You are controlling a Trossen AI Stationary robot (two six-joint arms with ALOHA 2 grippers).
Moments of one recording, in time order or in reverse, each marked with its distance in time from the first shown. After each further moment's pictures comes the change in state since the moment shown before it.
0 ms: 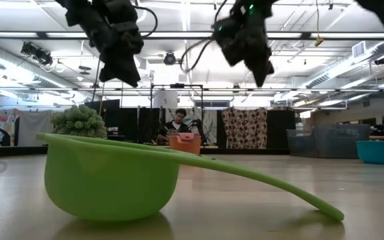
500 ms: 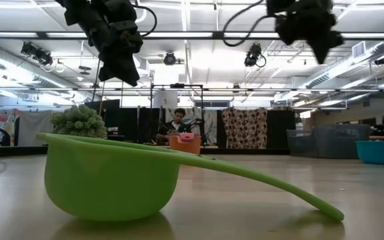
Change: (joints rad) left arm 0.000 -0.005 0.000 -0.006 0.000 0.002; right arm 0.098 -0.514 -0.469 -0.003 0.030 0.477
